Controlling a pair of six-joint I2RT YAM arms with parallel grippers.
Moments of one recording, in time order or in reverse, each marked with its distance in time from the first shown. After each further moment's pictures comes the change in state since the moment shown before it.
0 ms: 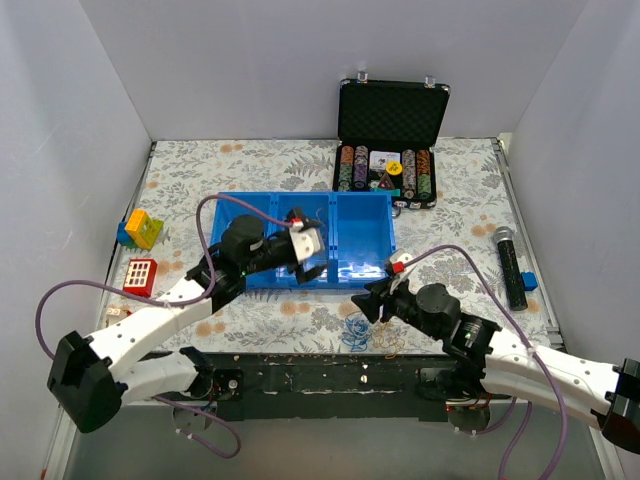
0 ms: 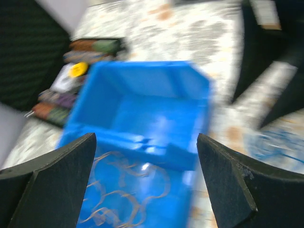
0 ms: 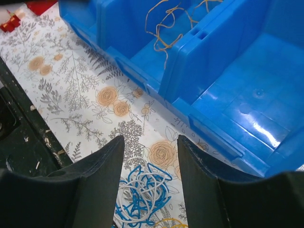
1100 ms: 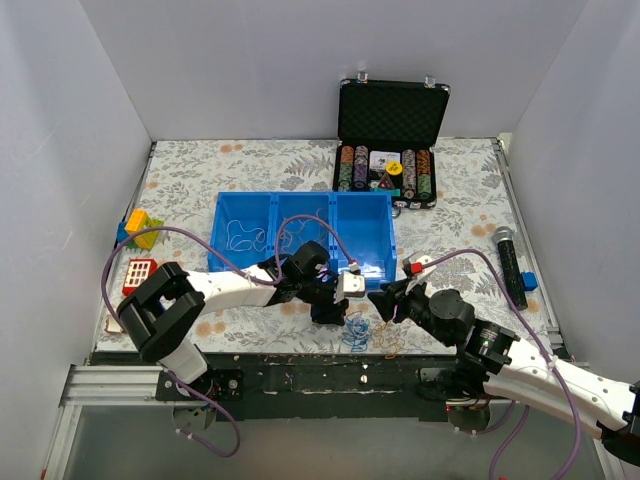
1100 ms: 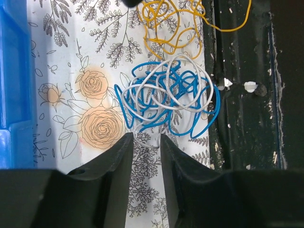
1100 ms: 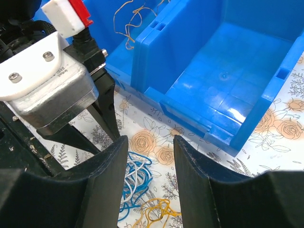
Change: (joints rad) left arm -0.222 0.463 0.012 -0.208 0.263 -0.071; right arm 0.000 -0.210 0.000 -0.224 0.143 0.048
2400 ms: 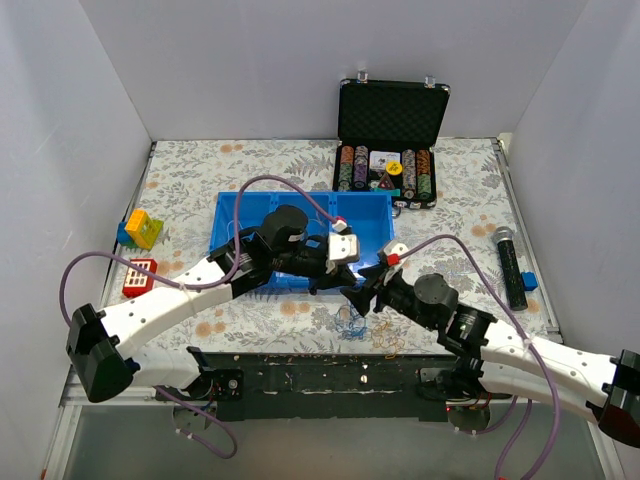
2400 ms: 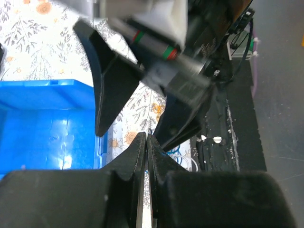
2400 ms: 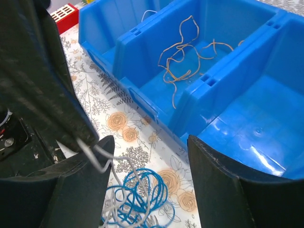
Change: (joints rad) left arm -0.006 -0.335 0.267 -0.229 -0.042 -0.078; right arm 0.000 0.253 0.093 0.269 -0.151 -0.110
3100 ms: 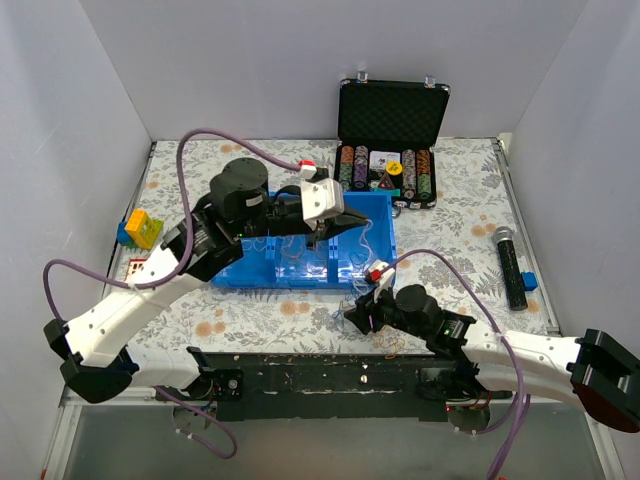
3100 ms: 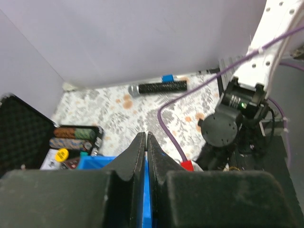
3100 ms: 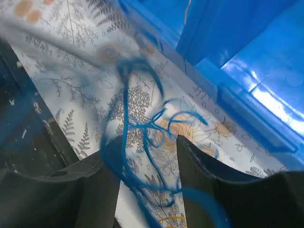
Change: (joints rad) left arm -0.008 -0.004 0.447 -0.066 -0.069 -0.002; right arm 0.000 0.188 -0.142 0.108 -0.092 0.065
